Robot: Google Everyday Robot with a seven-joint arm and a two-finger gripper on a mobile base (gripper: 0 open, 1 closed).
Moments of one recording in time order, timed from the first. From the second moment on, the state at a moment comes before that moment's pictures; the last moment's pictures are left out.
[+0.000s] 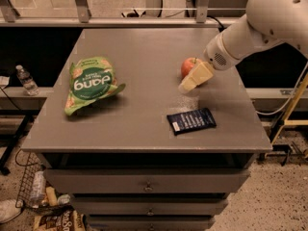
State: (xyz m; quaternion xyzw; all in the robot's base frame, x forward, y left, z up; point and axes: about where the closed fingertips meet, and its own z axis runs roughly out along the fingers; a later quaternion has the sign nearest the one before) arm 0.640 -0.125 0.866 -0.47 0.82 0.10 0.31
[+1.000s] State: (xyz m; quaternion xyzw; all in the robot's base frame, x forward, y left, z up) arm 0.653 -0.101 0.856 -0.49 0.81 0.11 0.32
